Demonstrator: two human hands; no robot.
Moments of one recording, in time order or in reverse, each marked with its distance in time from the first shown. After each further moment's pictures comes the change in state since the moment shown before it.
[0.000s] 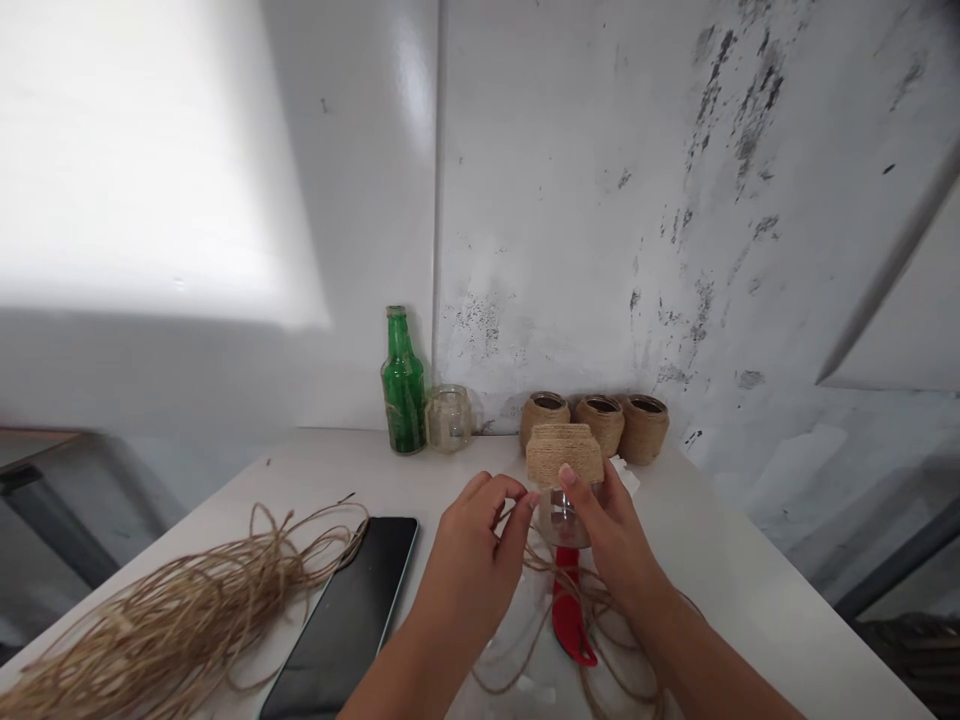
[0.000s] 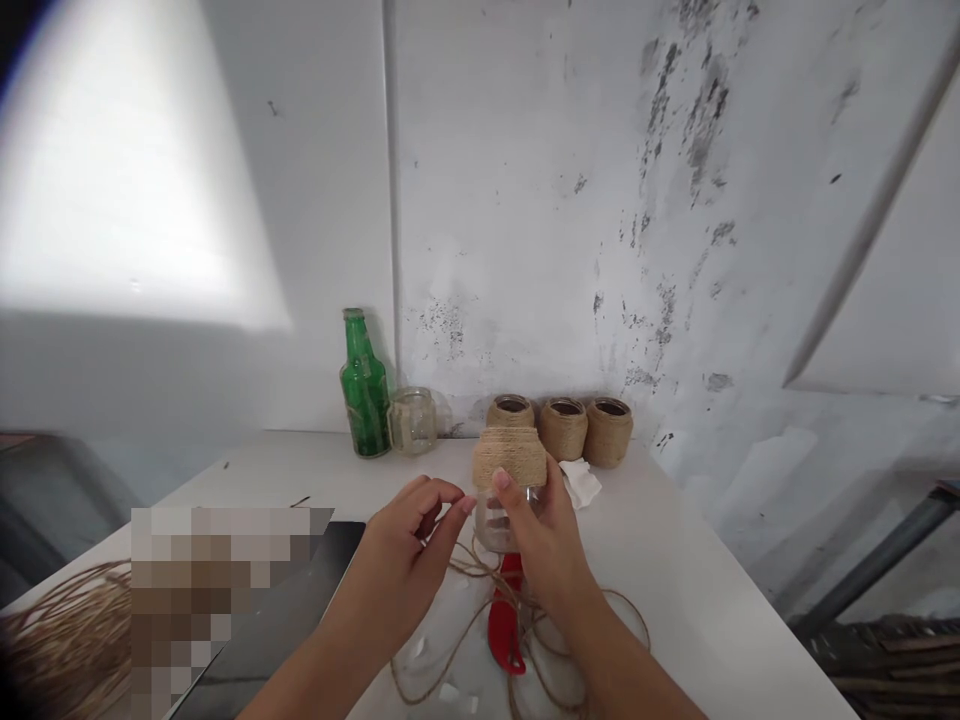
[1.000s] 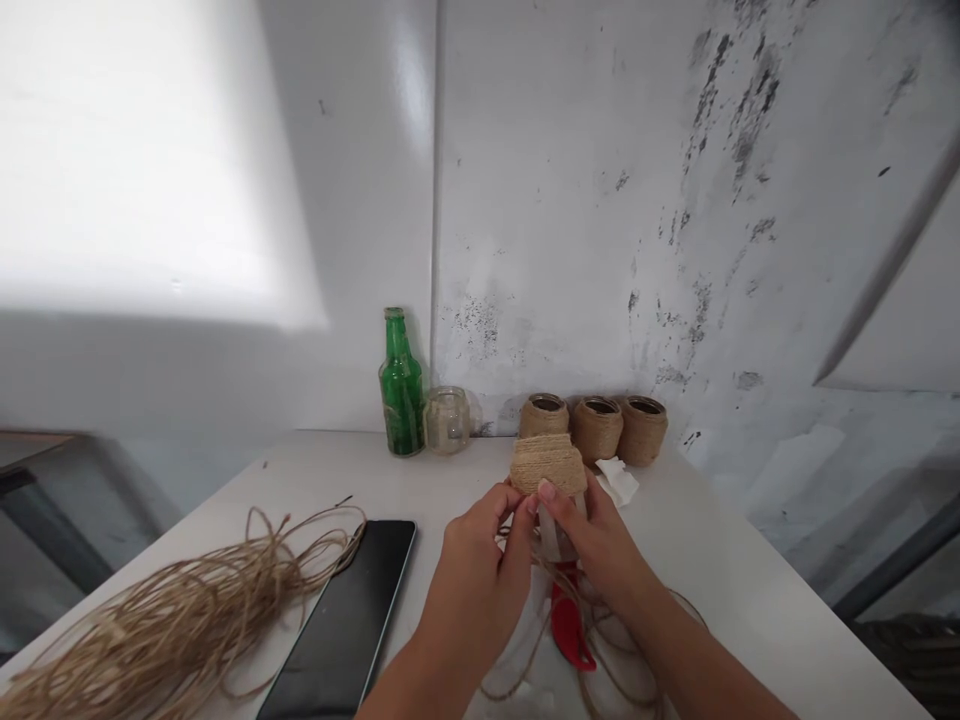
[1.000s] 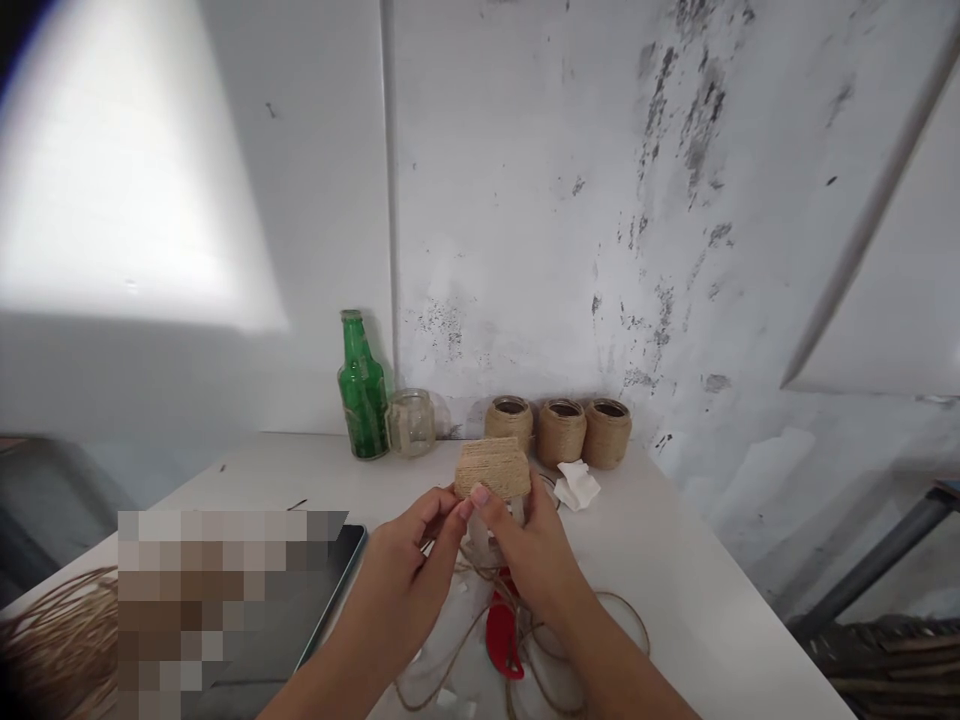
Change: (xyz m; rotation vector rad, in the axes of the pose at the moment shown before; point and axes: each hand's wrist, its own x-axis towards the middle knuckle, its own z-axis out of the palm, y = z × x) left_hand -0.006 -0.003 0.011 -0.127 -0.028 -0.059; right_hand 0.001 0.005 0.001 -0.164 -0.057 0.007
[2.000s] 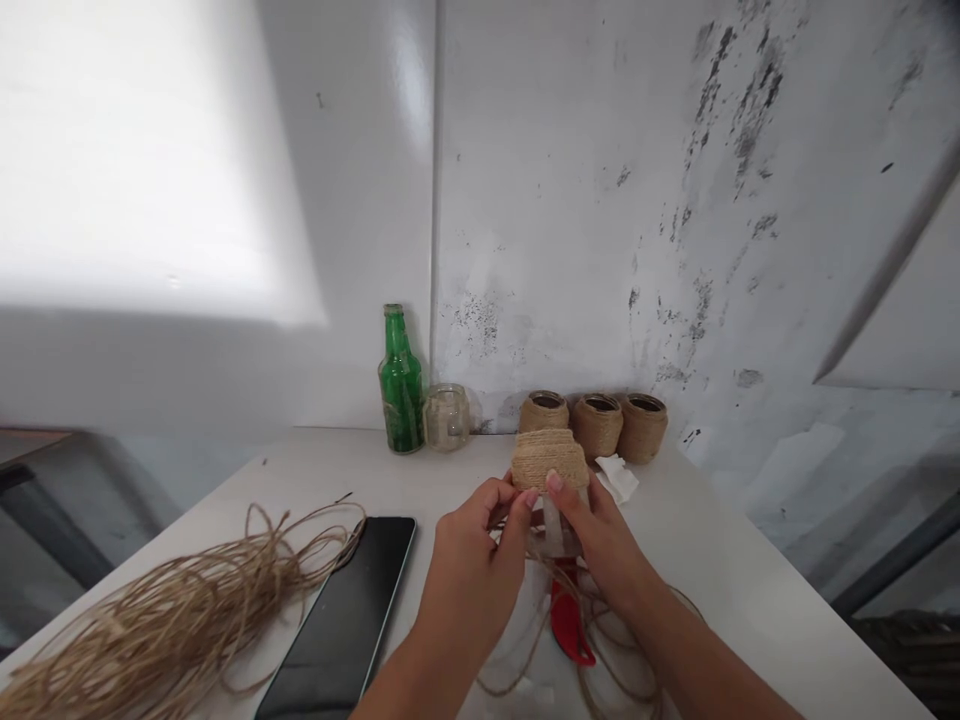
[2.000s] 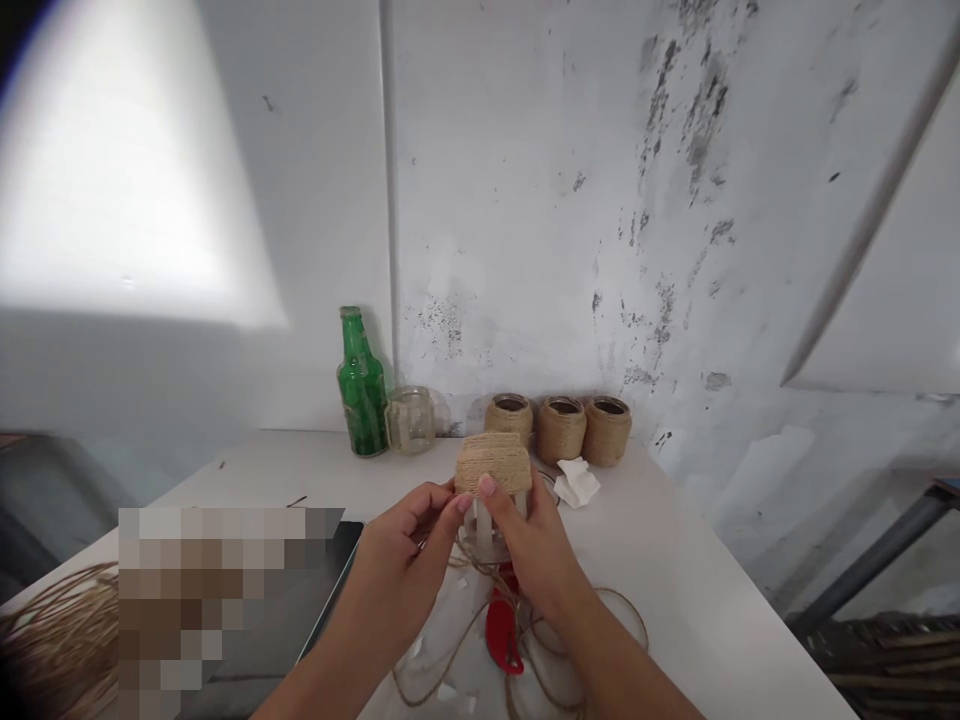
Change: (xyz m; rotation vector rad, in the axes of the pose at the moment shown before) left_hand 0.002 0.005 -0.001 -0.110 0.049 -0.099; right_hand 0.000 -0.003 -0.002 0.098 -0.072 0.035
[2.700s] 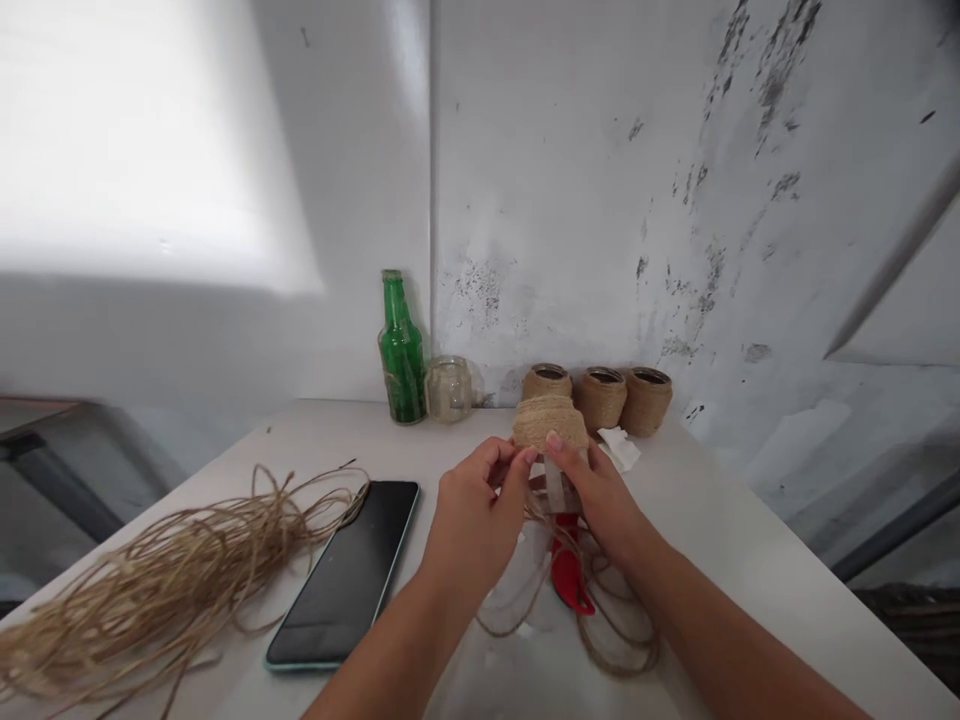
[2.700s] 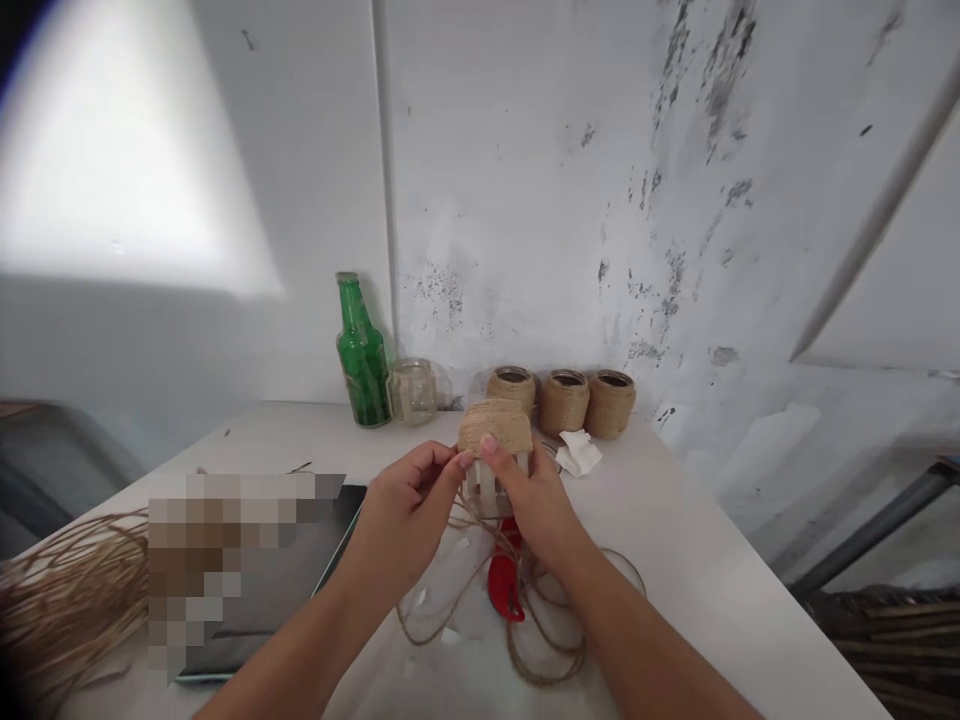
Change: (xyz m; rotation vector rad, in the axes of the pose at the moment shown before) left_hand 0.006 -0.009 0.003 -0.025 0.020 0.008; right_hand 0.009 0.011 -0.003 0.010 0.017 0.030
